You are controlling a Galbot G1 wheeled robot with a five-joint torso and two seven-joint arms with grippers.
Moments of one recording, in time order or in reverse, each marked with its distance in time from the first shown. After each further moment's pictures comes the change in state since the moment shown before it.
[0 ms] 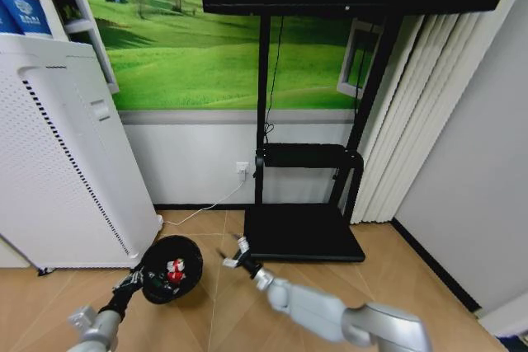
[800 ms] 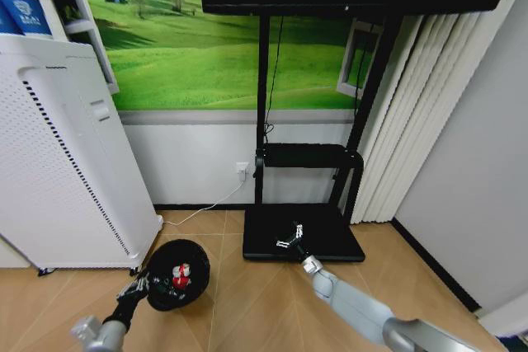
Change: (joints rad) left arm 0.116 -0.074 -0.002 -0.118 0.073 -0.003 -0.031; right arm -0.090 -0.118 0.212 -0.032 -0.012 0.000 -0.025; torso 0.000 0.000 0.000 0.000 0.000
